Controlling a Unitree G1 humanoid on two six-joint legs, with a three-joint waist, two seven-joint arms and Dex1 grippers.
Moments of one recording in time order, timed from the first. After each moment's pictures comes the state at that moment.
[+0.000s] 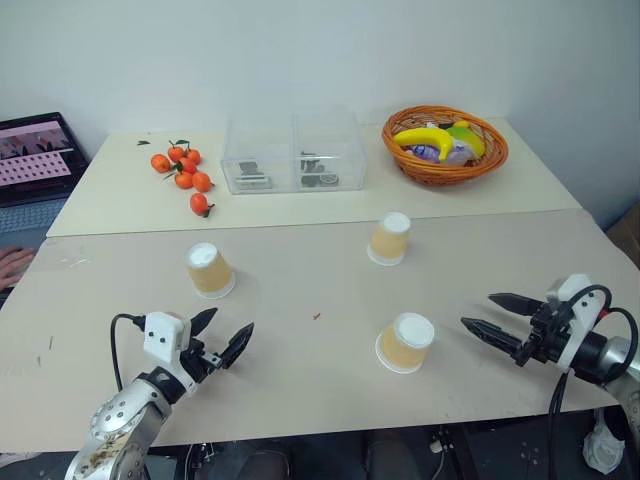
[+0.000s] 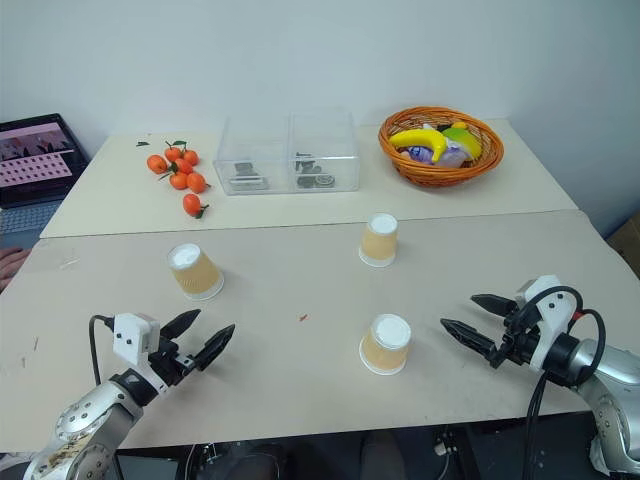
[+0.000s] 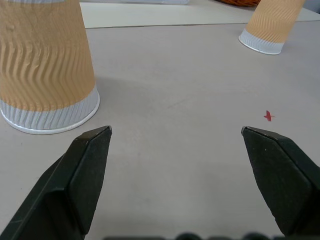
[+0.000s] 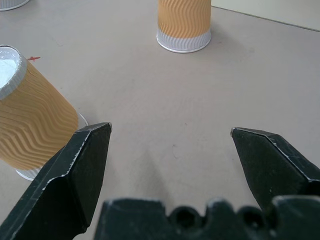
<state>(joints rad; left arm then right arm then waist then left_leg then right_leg) 0.29 0.39 0.21 -0.45 -0.48 0.33 -0.53 0.12 -0.79 -0.39 -0.22 0.55 0.45 0.92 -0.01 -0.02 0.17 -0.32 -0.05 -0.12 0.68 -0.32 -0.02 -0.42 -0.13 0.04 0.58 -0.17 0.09</state>
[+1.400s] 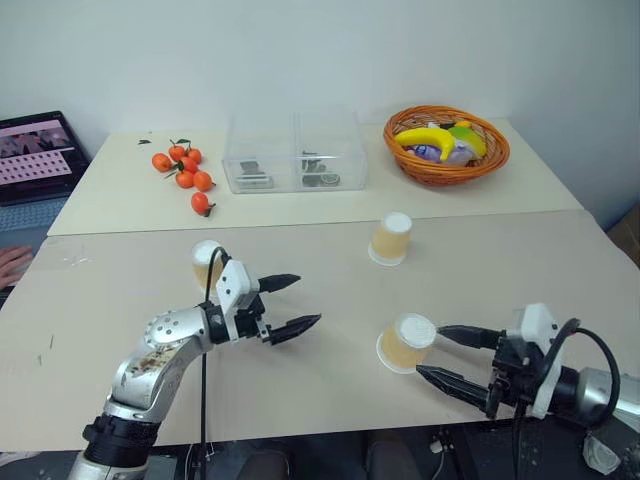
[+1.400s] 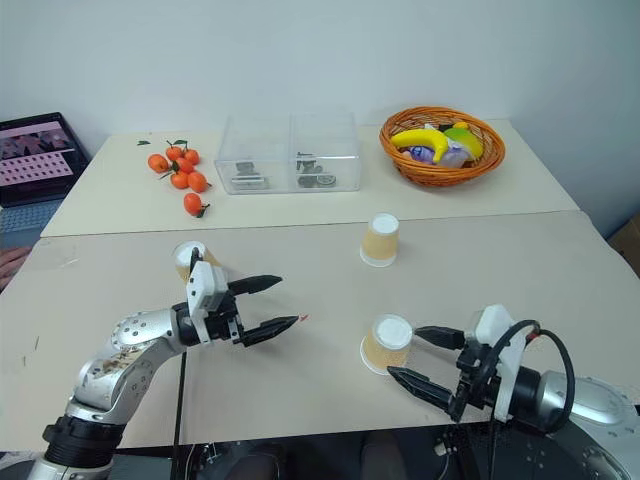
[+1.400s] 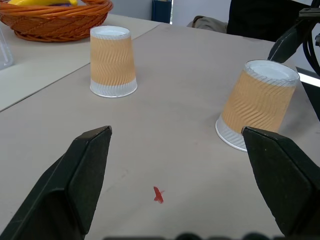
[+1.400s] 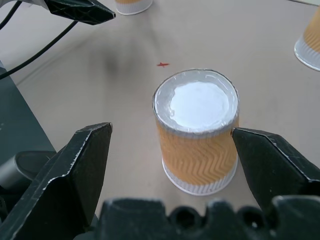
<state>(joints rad) -0.17 0.52 -0.05 -0.29 -0.47 0.34 -0.91 0.32 -0.80 -0.35 -0.72 0.76 0.64 0.82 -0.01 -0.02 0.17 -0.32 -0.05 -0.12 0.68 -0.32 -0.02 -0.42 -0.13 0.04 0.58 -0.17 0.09</state>
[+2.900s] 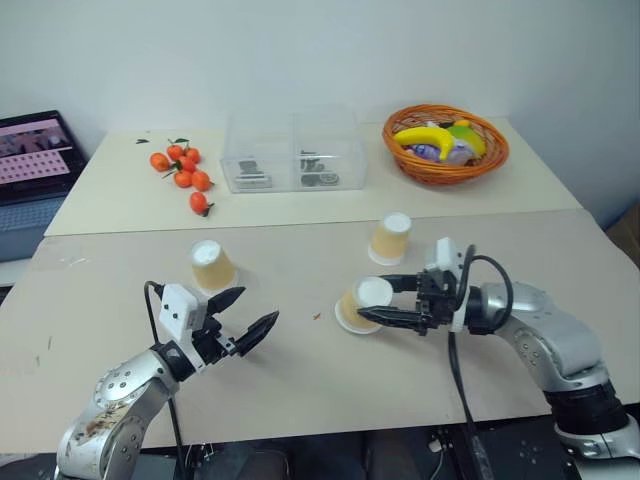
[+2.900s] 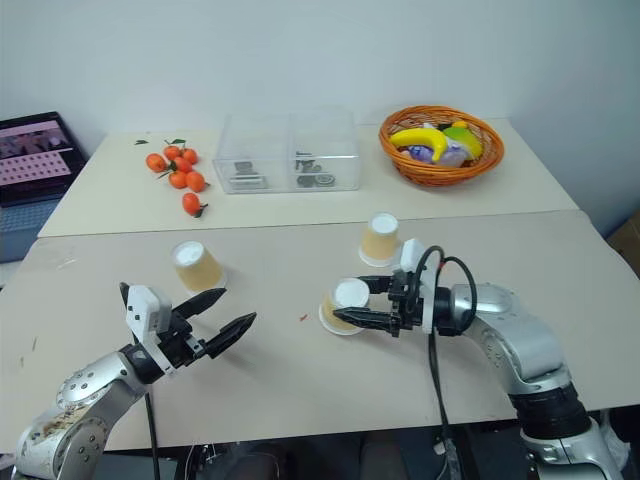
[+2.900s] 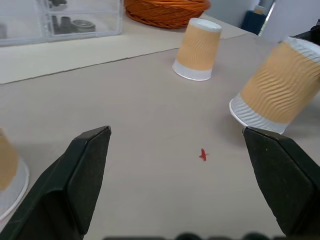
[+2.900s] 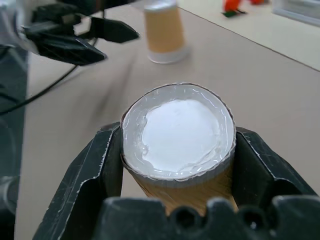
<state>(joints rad) 0.20 0.48 0.19 -0.56 -0.59 0.45 -0.60 -0.39 -0.65 0.13 -0.24 0.59 0.57 1.06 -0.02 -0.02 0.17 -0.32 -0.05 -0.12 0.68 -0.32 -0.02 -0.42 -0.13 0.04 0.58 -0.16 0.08</state>
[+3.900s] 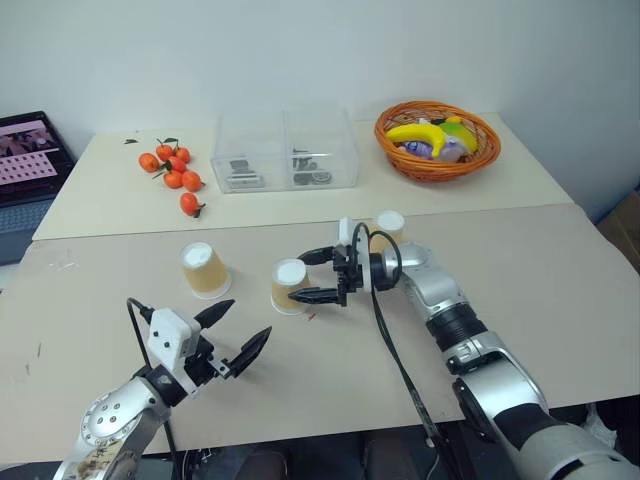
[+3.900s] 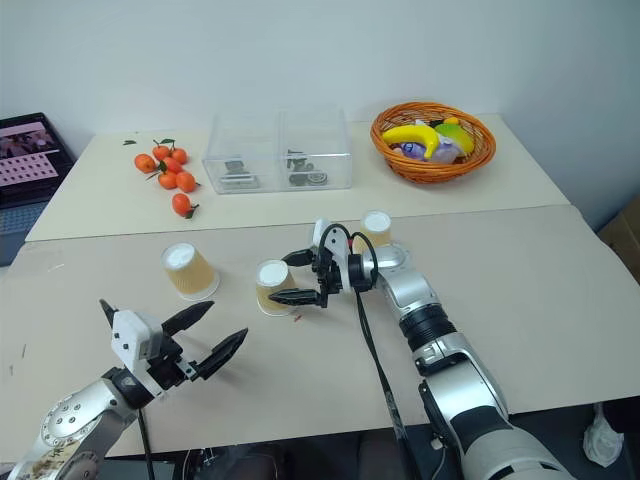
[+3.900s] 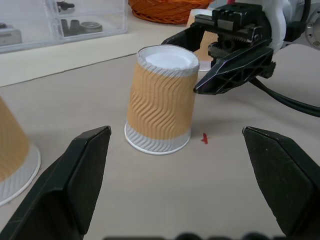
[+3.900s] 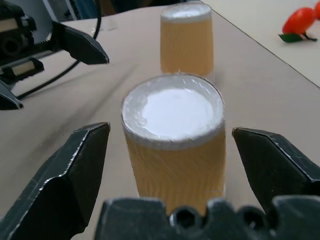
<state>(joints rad) 0.31 0.47 0.18 -0.60 -0.49 0.30 -0.61 -0.83 -0.25 0.26 0.57 0.26 0.14 1.19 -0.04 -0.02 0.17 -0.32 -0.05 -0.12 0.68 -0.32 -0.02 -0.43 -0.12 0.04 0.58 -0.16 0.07</state>
